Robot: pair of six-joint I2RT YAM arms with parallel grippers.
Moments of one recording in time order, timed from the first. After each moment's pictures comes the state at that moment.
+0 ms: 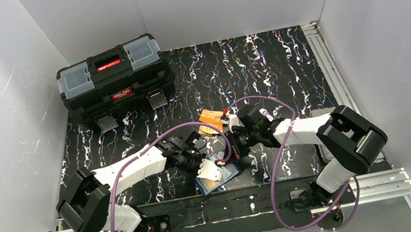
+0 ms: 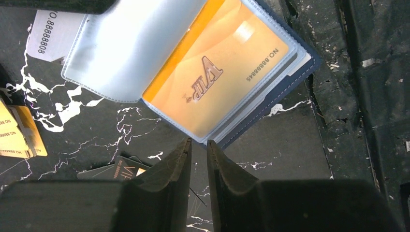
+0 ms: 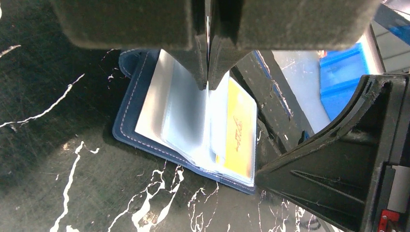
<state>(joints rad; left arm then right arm) -0.86 1.39 0.79 -0.68 0.31 1.18 0.74 1.53 0.61 0.10 -0.64 0.55</state>
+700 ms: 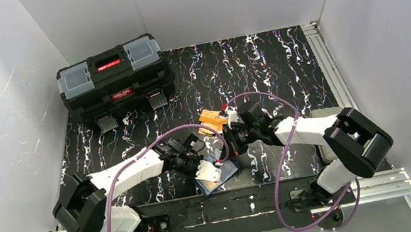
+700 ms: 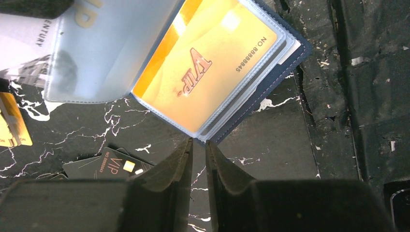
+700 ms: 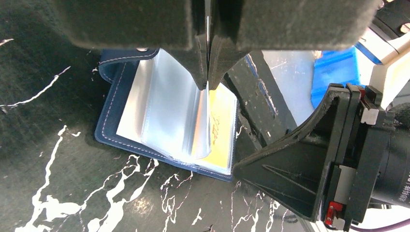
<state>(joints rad) -0.86 1.35 0.75 -0.69 0.30 1.13 0.74 1.48 0.65 0.09 -0.66 0.55</state>
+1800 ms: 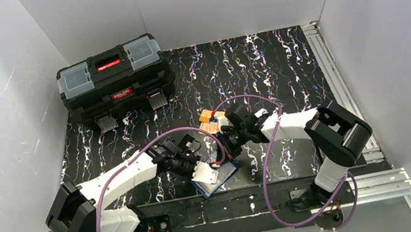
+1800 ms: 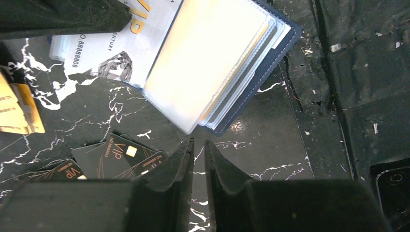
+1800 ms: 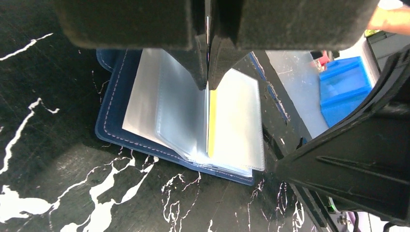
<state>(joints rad) -0.86 1.27 0.76 -0.76 0.30 1.15 0.79 1.64 0.77 -0.02 -0.67 0.51</state>
